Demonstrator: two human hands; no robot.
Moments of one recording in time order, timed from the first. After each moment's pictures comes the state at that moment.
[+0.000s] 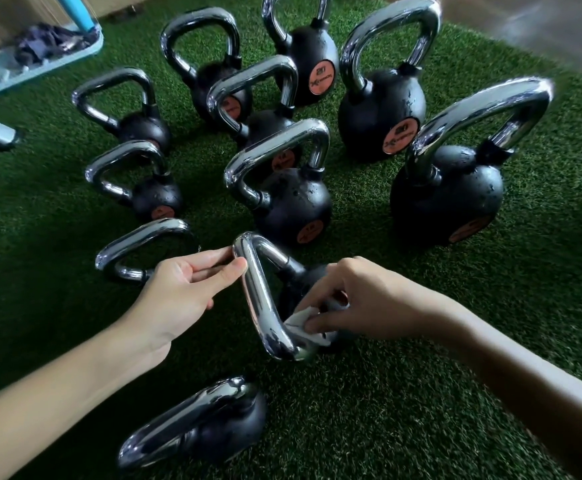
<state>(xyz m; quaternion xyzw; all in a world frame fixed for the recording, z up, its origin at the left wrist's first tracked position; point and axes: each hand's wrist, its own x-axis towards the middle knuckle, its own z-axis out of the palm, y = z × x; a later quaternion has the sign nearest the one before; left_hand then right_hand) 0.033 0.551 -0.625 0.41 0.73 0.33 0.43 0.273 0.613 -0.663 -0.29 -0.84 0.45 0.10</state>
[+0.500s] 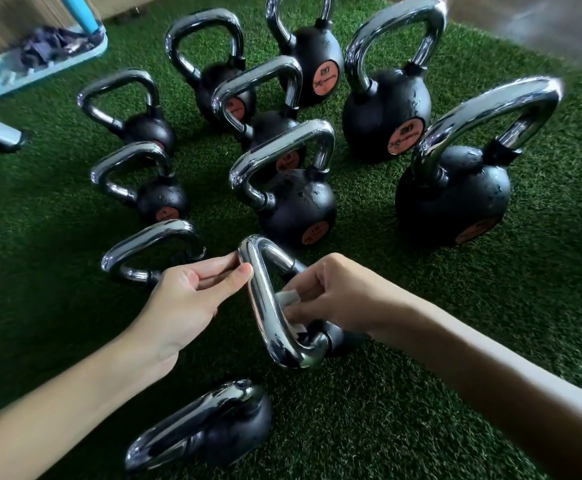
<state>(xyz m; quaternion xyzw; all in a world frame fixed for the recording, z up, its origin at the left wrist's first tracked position) 0.034 0.546 -0.629 0.41 0.73 0.35 0.43 0.236 0.602 -0.659 -0.40 -0.61 0.67 0.14</state>
